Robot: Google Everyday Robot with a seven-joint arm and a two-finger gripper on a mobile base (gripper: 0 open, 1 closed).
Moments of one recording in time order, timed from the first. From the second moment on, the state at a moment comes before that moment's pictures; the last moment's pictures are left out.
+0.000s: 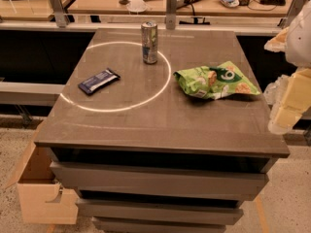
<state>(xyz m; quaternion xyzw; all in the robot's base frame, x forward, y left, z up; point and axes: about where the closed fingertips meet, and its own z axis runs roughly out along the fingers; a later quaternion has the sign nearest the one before) 0.438 -0.217 0.976 -0.60 0.78 -0.03 0.16</state>
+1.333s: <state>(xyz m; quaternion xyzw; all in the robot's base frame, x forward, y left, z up) 0.542 -0.223 0.927 -0.60 0.78 0.02 0.19</state>
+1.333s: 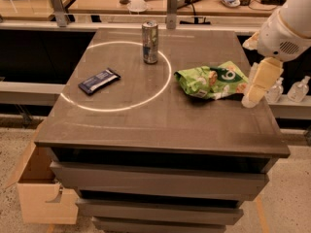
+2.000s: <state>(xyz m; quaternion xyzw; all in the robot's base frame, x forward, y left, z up) 0.616 -0.215 0.869 -0.62 0.75 0.08 0.20</state>
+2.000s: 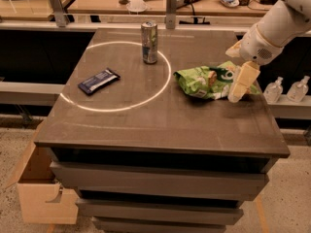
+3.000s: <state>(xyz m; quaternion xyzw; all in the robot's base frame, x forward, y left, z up) 0.620 -0.153 0.878 -0.69 0.69 0.12 0.19</state>
